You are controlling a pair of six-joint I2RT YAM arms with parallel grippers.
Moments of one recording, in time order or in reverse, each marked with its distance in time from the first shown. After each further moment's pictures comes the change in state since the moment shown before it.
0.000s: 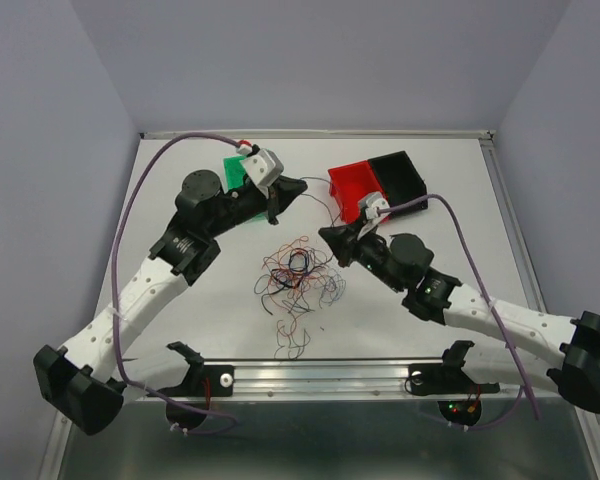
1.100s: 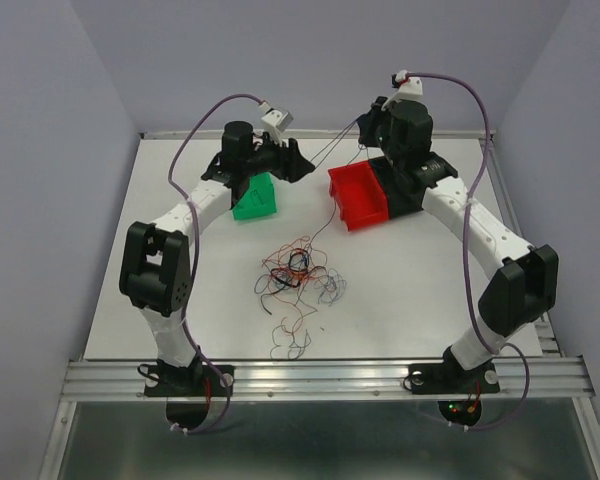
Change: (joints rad) left arm 0.245 0.770 0.355 0.089 0.167 -0.172; right arm -0.493 0.555 0.904 -0.467 0.107 0.139
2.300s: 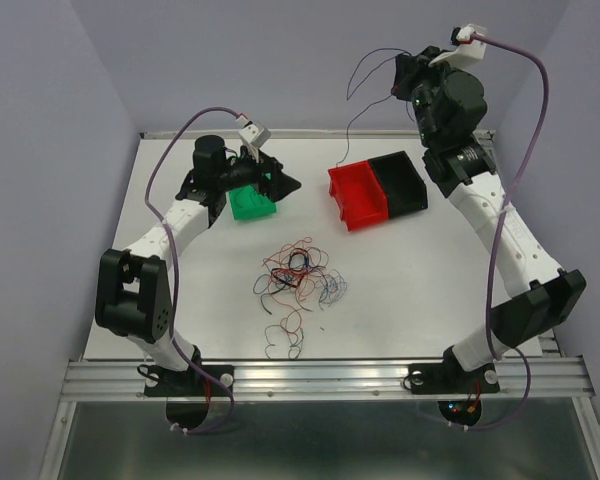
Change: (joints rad) left arm 0.085 -0.231 -0.253 0.080 0.186 0.045; right arm -0.040 -0.075 0.216 0.084 0.055 -0.040
